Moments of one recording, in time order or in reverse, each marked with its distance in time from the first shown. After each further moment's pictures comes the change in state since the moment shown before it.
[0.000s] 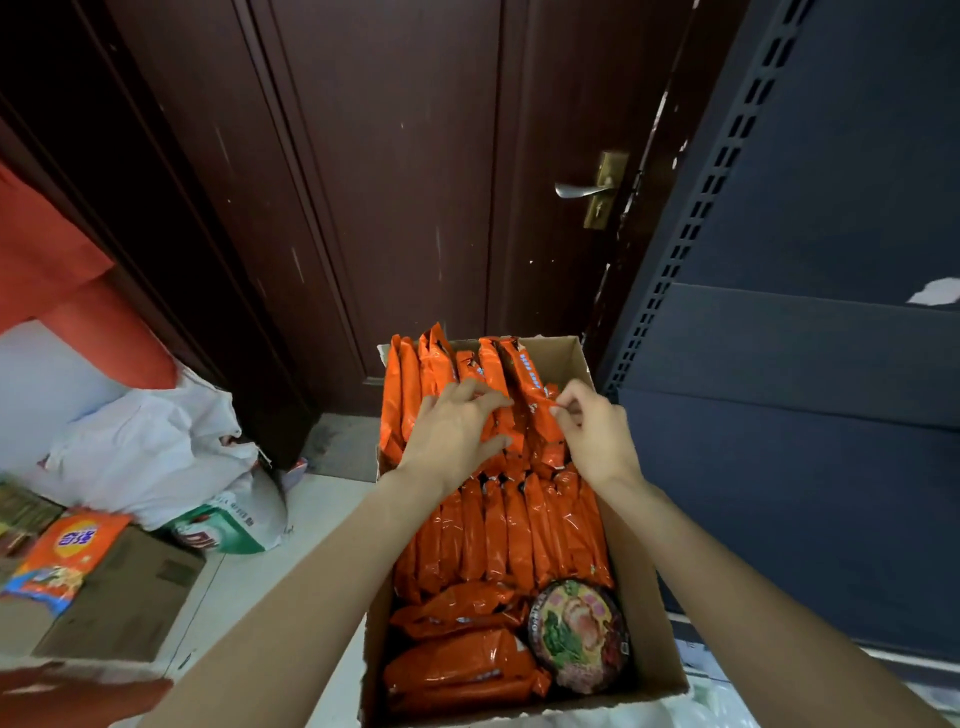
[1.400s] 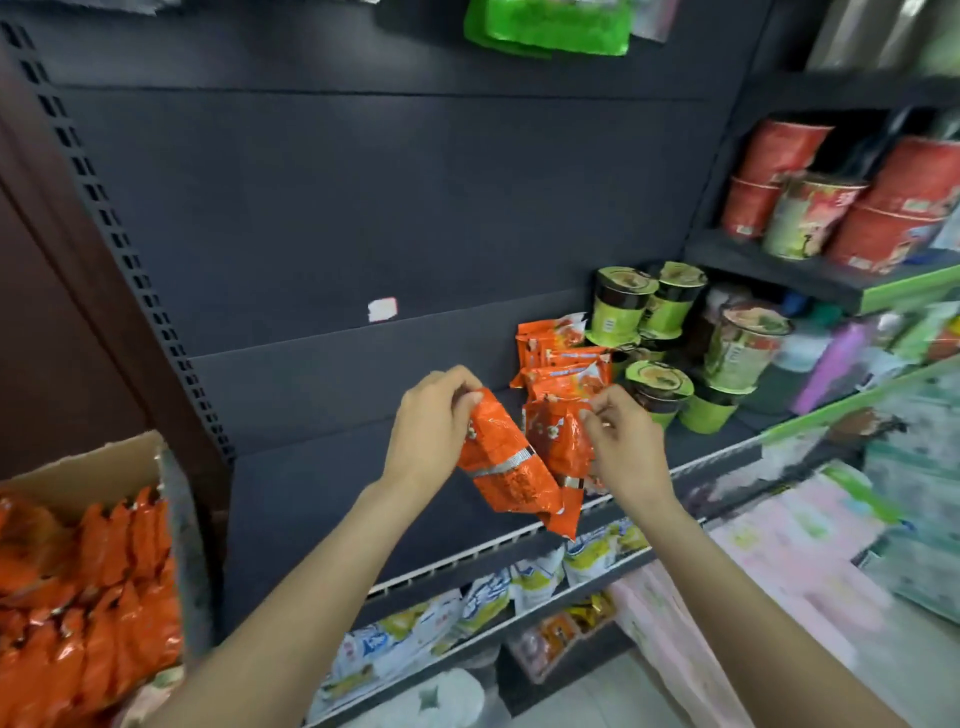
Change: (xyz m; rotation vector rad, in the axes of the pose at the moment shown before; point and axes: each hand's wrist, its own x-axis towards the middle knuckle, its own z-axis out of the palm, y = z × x) left_hand -0.004 0.467 0.055 -0.548 0.182 0.400; right_hand -0.235 0.212 -0.397 0.027 0.662 0.226
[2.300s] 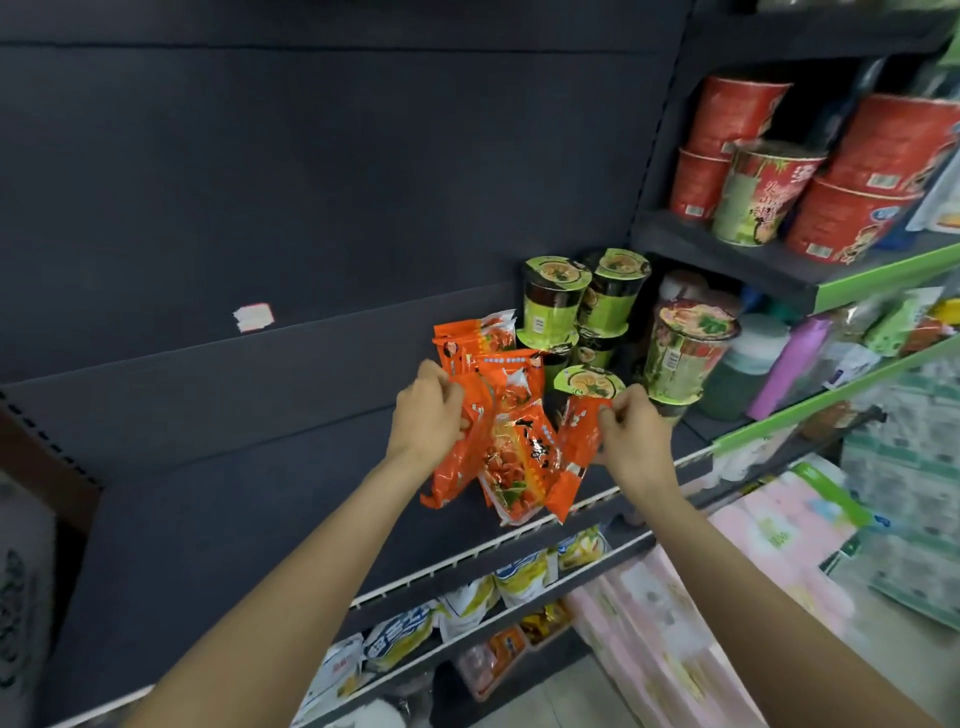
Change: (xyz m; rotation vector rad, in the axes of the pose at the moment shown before) left_hand 0.087 0.051 0.150 -0.164 -0.087 -0.355; right_hand 0.107 0.136 -0.067 0.002 0.037 0.209
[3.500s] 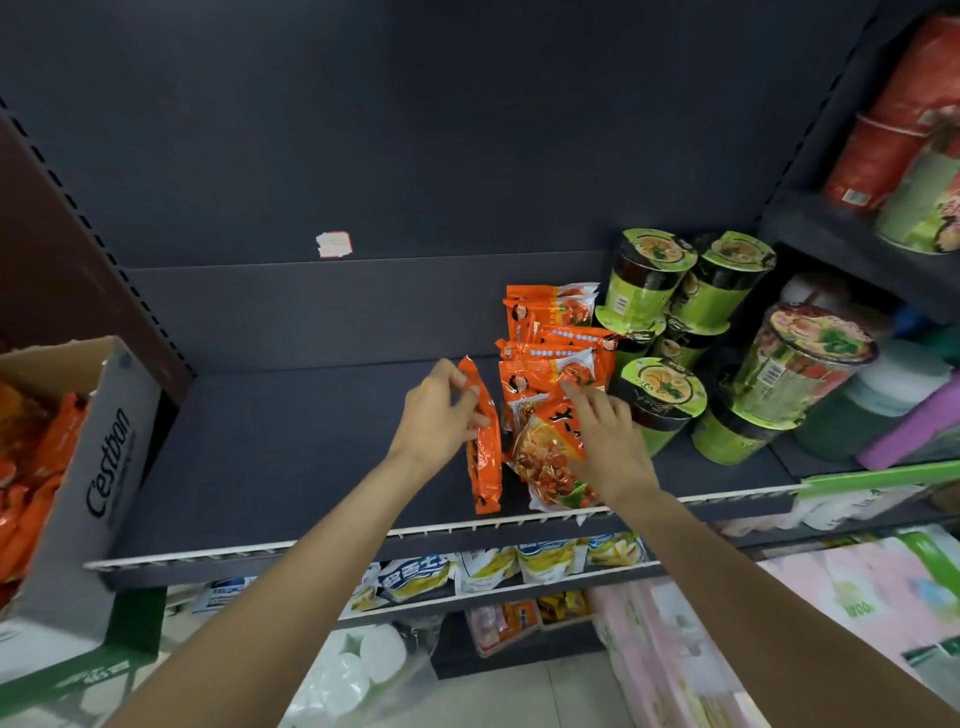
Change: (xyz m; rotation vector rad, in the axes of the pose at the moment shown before) left_hand -0.031 -0.029 0.003 -0.229 0.110 -0.153; right_hand 0.030 0.048 0.067 -0.758 -0.477 -0.567
